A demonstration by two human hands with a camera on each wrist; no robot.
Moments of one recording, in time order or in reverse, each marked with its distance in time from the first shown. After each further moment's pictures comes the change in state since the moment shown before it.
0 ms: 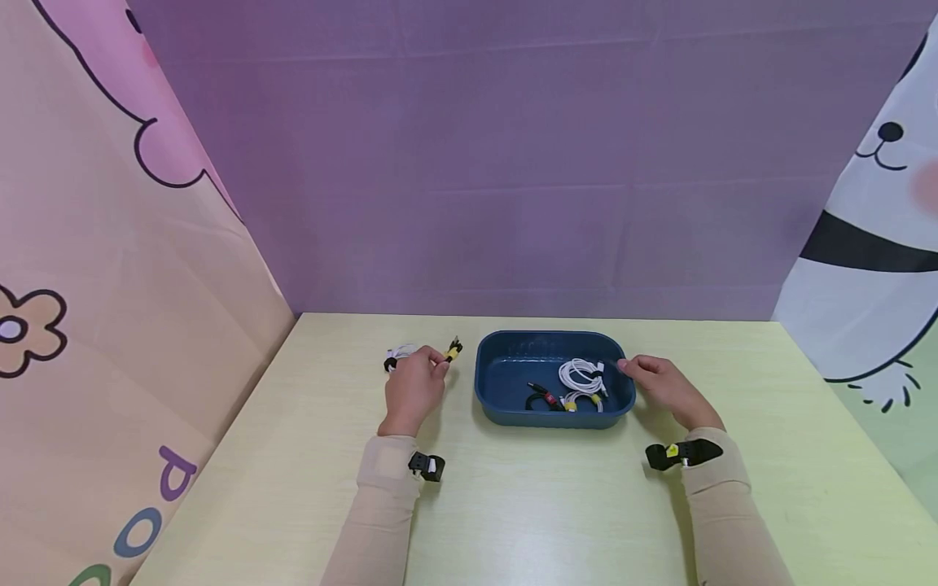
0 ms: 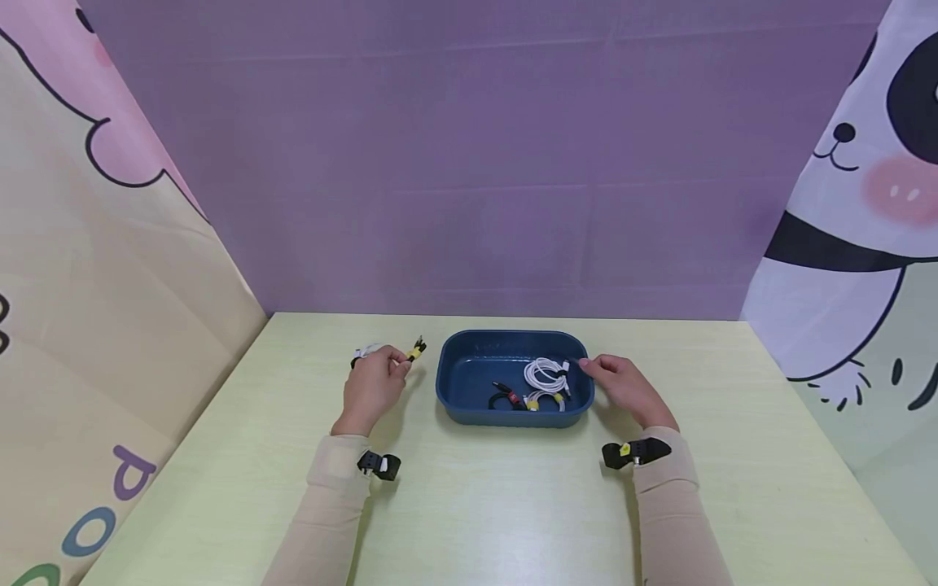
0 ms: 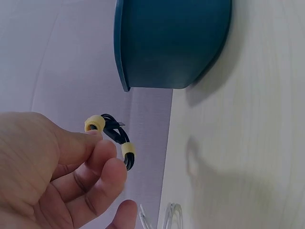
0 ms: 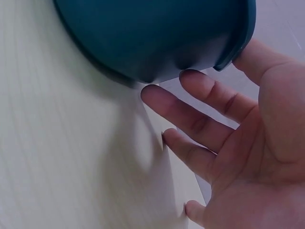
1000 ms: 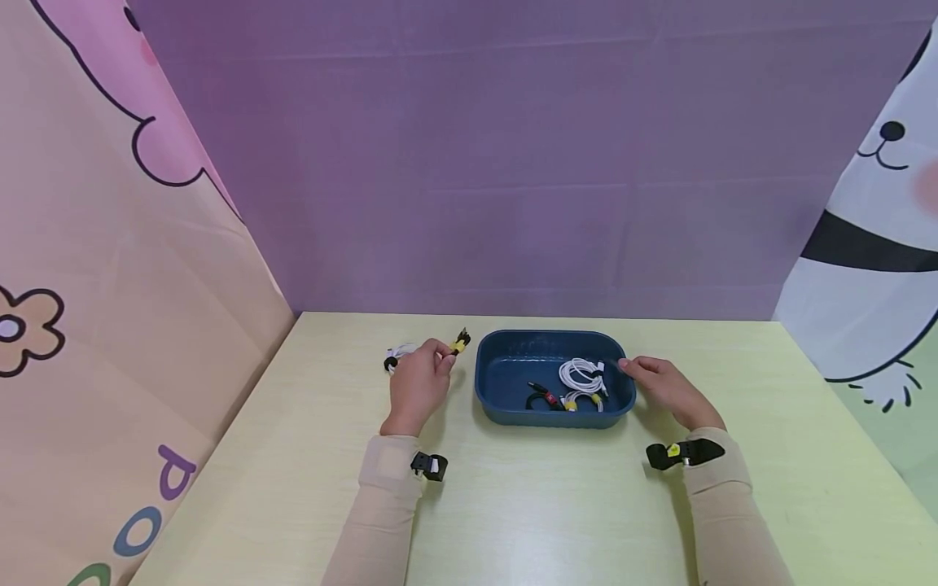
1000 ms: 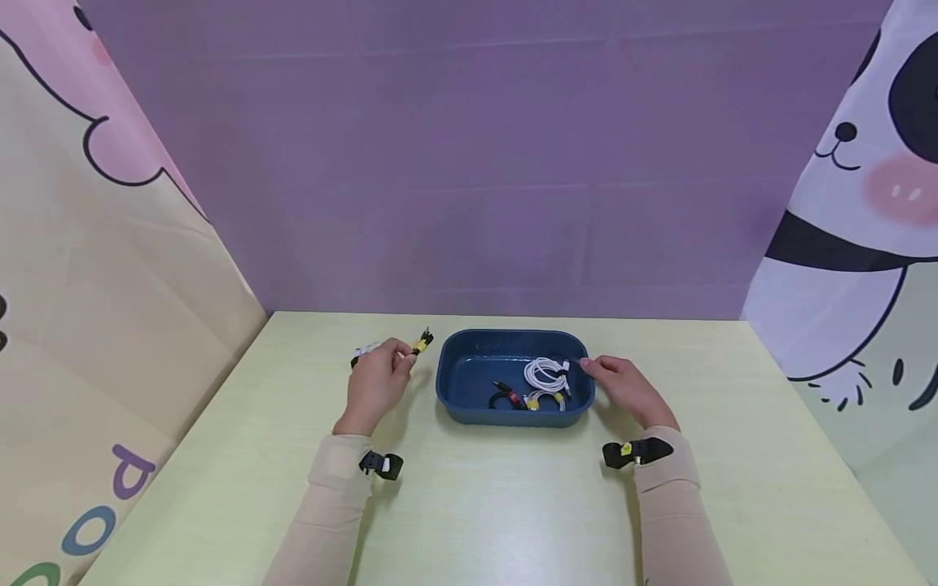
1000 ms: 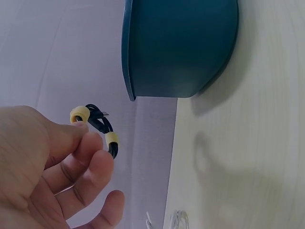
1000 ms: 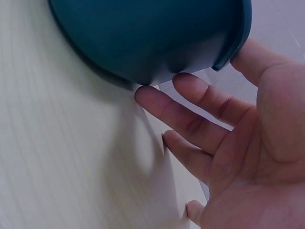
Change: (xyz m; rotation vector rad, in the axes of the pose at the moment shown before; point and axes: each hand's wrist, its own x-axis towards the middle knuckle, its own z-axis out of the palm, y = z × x) left_hand -0.001 0.008 0.000 -0.053 0.083 0.105; right_hand -0.005 -0.006 0.000 0.000 -0.029 0.047
